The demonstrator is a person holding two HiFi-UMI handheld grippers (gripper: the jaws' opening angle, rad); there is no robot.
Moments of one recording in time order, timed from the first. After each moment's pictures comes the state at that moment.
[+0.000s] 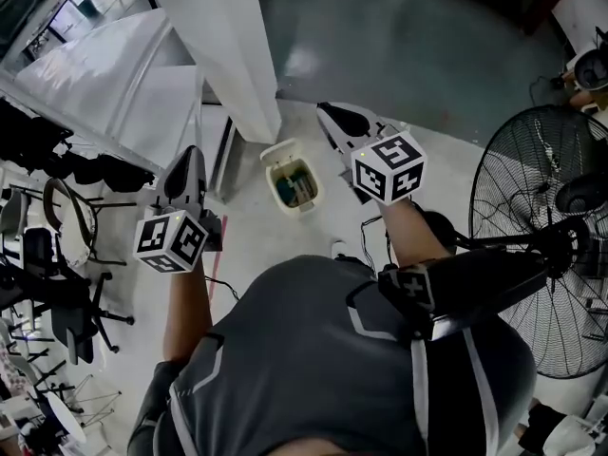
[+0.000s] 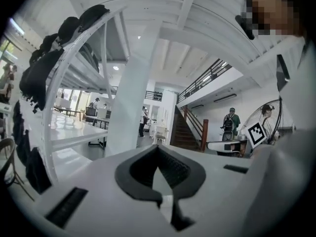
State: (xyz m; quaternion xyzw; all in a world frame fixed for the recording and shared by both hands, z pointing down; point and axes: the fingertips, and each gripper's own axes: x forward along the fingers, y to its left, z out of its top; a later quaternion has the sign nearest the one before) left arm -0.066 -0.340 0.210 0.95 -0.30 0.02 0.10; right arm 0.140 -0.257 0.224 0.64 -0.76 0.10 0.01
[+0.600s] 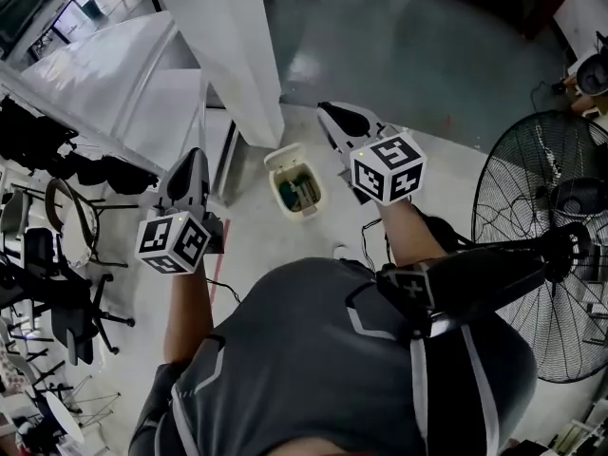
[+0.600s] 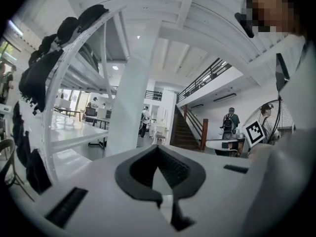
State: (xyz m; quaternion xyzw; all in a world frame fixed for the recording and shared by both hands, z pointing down) left arm -0.067 -0.343 0.207 0.95 -0.29 0.03 0.10; right arm 0.138 -0.268 0.217 0.65 -0.75 0.09 0.01
